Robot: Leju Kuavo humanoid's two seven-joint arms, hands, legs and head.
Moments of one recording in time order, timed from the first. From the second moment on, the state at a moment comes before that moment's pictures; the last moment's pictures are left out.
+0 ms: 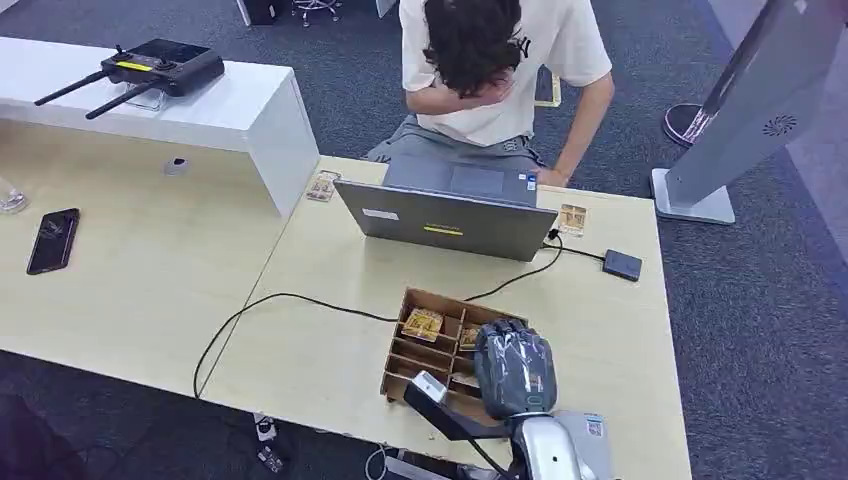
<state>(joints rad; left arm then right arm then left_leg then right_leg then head) -0.06 -0.19 0.20 -0.22 -1.39 0.12 0.30 -0.17 0.01 0.75 -1.28 1.27 -0.27 0.38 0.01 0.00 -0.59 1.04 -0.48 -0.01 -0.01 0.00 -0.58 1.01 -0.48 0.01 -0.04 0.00</state>
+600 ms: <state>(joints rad) -0.05 -0.19 0.20 -0.22 -1.38 0.12 0.31 -0.18 0.01 0.75 -1.28 1.27 -0.22 0.39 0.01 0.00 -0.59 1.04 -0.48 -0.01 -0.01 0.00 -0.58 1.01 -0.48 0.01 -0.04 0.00</state>
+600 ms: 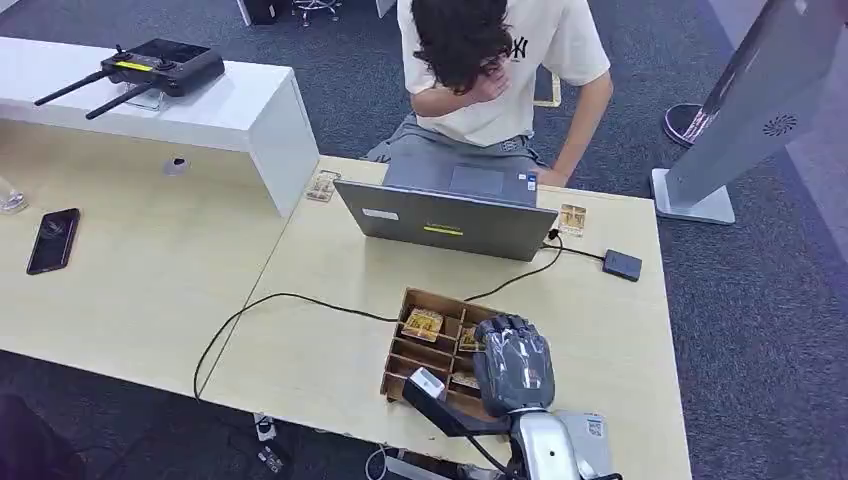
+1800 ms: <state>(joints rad) -0.05 -0.19 0.20 -0.22 -1.38 0.12 0.31 -0.19 0.02 0.75 -1.28 1.25 -0.21 0.39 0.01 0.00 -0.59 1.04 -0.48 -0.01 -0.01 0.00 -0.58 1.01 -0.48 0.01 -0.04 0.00</state>
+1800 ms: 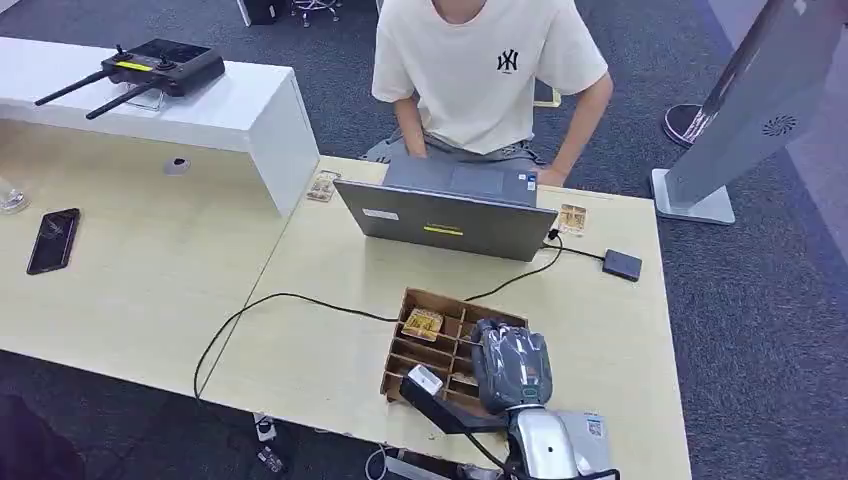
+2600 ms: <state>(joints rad) -0.03 -0.18 0.21 -0.22 -1.35 0.15 0.29 -0.07 0.01 0.67 -1.64 1.21 -0.33 0.34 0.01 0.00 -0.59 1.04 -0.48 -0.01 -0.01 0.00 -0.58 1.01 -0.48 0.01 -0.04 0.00</state>
